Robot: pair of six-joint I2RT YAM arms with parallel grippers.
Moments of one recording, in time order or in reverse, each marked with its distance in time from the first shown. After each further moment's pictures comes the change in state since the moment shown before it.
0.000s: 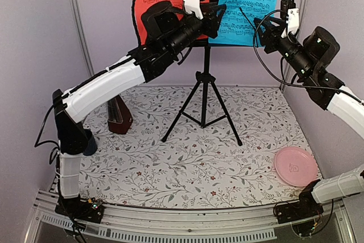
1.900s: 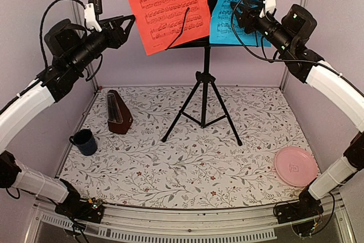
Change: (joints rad) left arm 0.380 -0.826 -0.912 -0.040 0.107 -0.235; right arm 0.000 0.298 0.346 -0.020 -0.137 0.003
